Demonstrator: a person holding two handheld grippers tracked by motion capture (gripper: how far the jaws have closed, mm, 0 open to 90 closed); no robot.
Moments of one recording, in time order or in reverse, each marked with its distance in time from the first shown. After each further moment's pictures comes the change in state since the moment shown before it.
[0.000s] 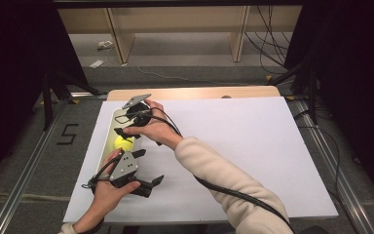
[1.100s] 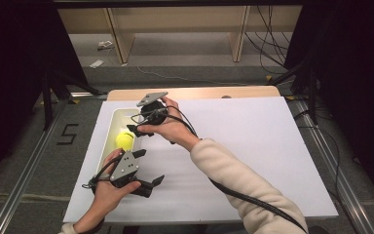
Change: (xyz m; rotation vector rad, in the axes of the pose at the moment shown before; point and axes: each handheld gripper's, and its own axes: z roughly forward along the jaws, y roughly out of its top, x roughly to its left) left arm -0.001 0.000 0.001 0.002 -0.001 -0.003; right arm -0.010 -0.009 -0.045 -0.035 -0.052 -0.010
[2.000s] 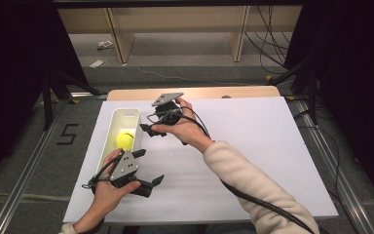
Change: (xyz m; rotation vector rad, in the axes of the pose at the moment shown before) left arm 0.001 0.000 0.000 -0.003 0.005 0.001; right arm -0.018 -0.019 -0.027 -0.005 -0.030 0.036
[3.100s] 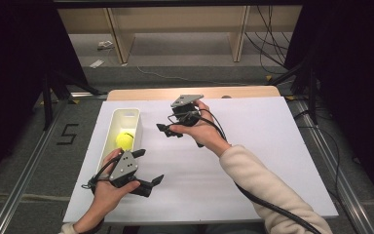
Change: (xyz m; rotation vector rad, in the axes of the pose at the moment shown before) left arm 0.000 0.000 -0.001 -0.003 0.003 -0.011; right arm -0.022 -0.026 -0.034 -0.005 -0.046 0.044
